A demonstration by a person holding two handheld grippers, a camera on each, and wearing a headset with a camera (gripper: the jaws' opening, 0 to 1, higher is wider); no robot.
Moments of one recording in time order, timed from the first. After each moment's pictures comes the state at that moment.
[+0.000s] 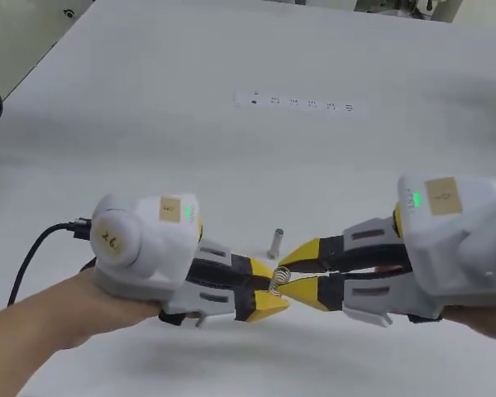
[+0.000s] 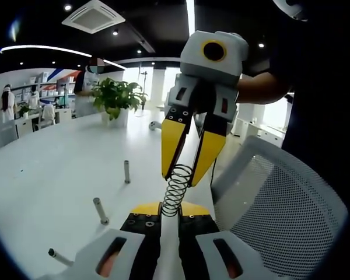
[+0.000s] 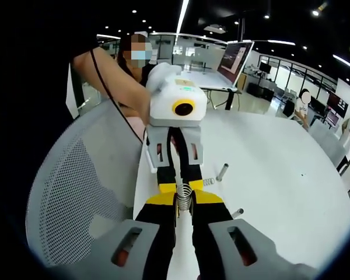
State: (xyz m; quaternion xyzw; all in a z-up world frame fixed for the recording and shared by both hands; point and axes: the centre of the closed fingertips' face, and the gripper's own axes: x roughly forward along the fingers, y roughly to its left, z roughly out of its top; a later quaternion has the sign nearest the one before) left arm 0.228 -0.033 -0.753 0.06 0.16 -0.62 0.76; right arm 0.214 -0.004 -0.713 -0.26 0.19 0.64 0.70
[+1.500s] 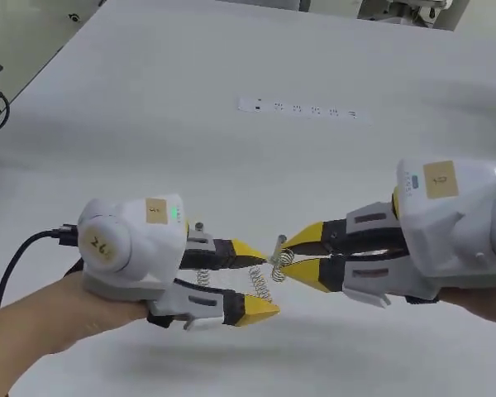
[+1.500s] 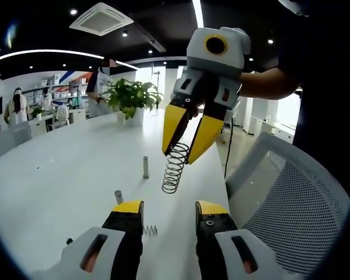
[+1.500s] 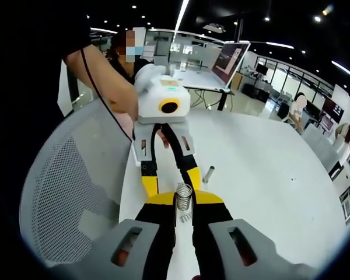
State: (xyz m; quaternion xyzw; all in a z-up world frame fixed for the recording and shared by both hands) left arm 0.243 -0.008 -0.757 0.08 0.16 -0.57 0.80; right arm 0.236 -0.004 -0.708 -0.28 0.18 0.62 0.71
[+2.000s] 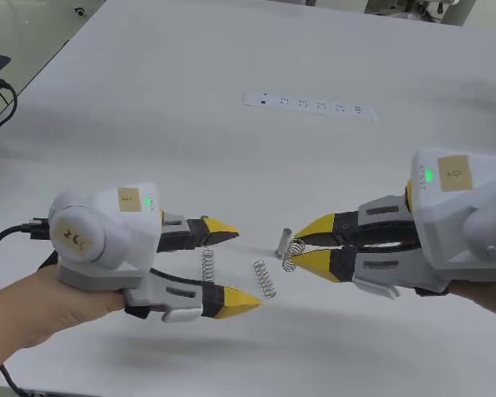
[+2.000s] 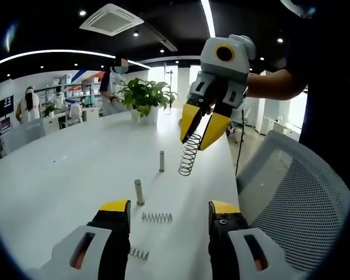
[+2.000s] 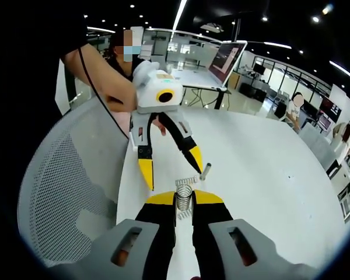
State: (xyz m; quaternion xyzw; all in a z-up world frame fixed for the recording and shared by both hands) left arm 0.253 0.025 -0.759 0.08 0.17 -0.53 0.83; right arm 0.239 -0.010 -0.710 -0.28 0.18 0.61 0.72
